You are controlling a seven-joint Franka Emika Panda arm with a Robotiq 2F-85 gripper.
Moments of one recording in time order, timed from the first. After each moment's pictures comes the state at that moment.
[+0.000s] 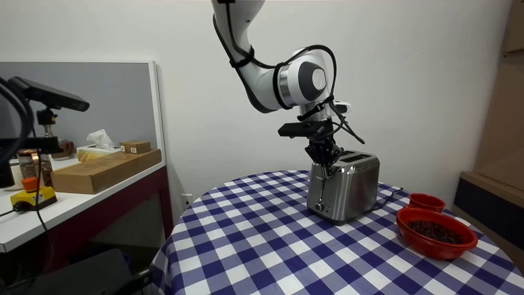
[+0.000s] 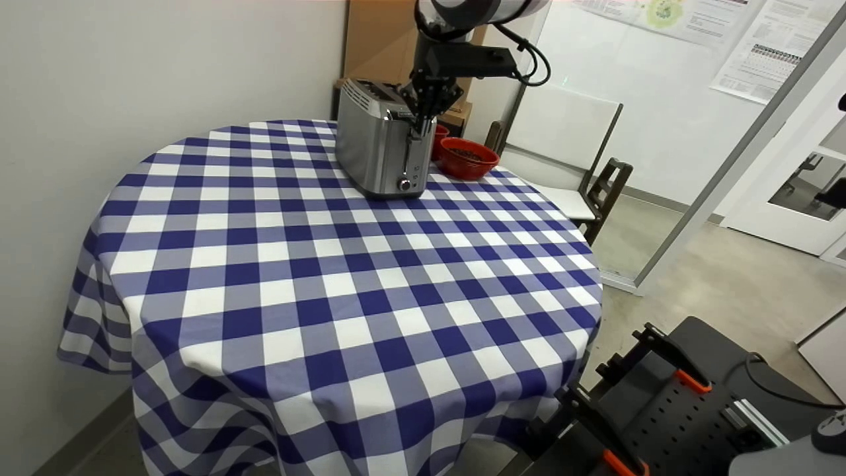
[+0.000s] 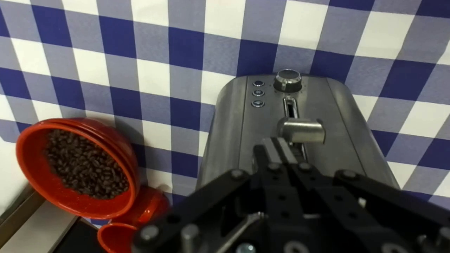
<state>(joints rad) 0.12 0.47 -0.10 -1.88 -0.25 2.54 0.35</state>
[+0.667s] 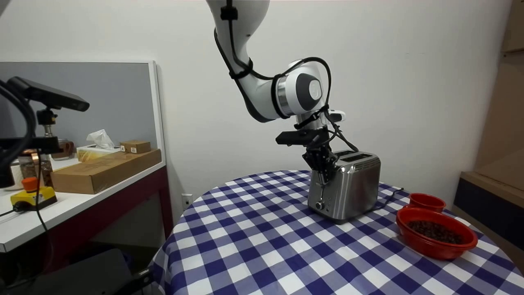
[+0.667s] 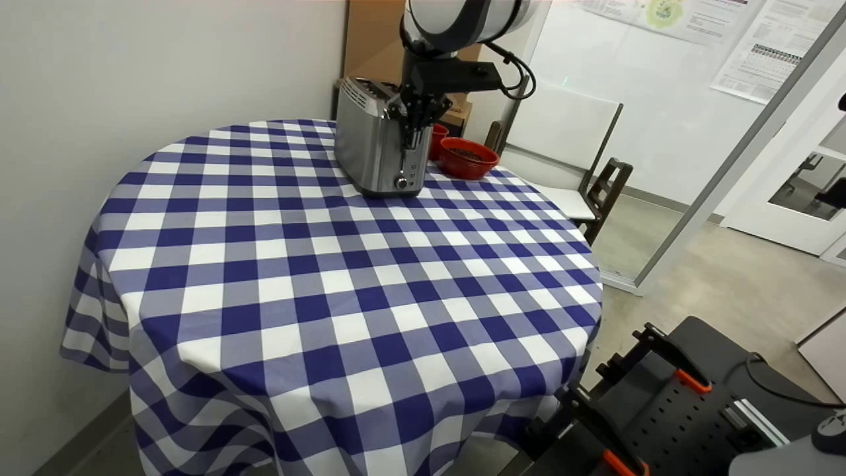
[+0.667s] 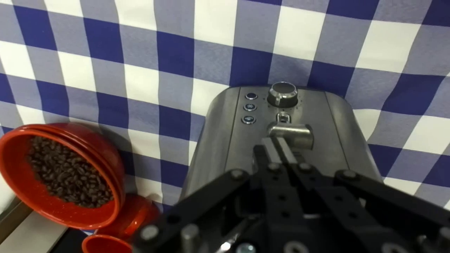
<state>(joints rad) 0.17 0.54 -0.13 -1.85 -0.26 2.56 0.39</state>
